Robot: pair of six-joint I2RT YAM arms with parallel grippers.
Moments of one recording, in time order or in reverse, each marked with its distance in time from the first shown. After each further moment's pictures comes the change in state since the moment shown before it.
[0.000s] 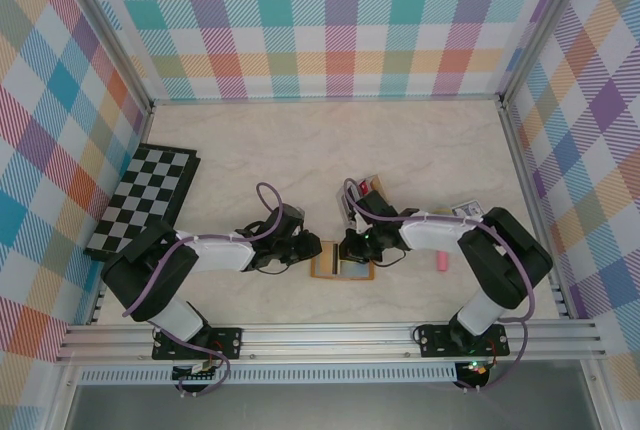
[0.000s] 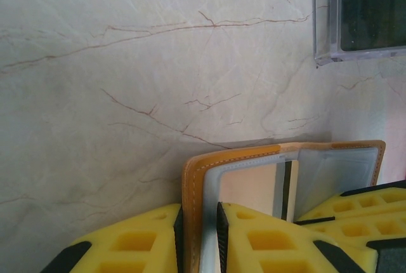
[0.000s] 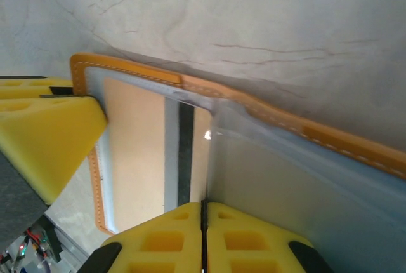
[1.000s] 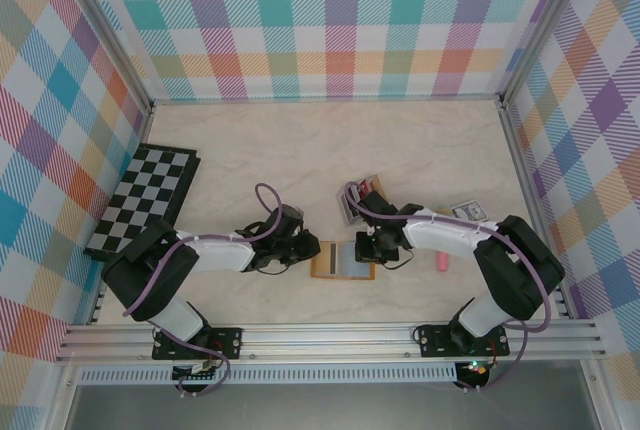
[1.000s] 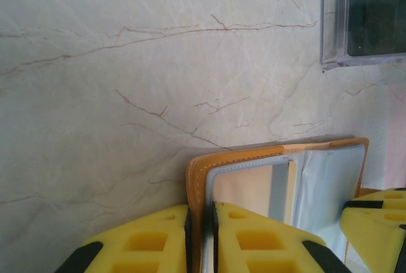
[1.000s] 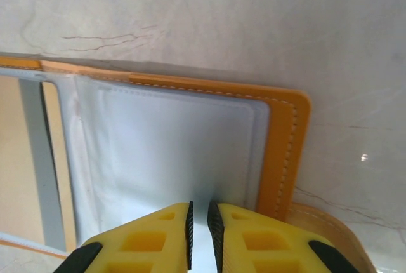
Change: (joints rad) left arm 0.000 0.009 -0.006 0.006 -0.015 -0.022; right arm 0.006 -0.085 0.051 -0.330 0.316 -0.077
